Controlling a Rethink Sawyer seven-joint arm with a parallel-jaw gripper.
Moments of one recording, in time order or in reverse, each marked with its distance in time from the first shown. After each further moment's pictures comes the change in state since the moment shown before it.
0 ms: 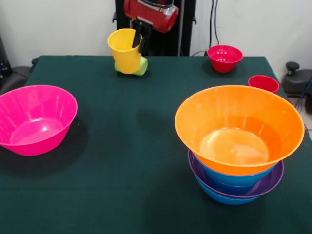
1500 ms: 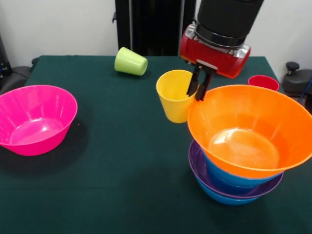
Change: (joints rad) arm 0.151 0.288 -0.038 -0.547 0.218 0.282 0.049
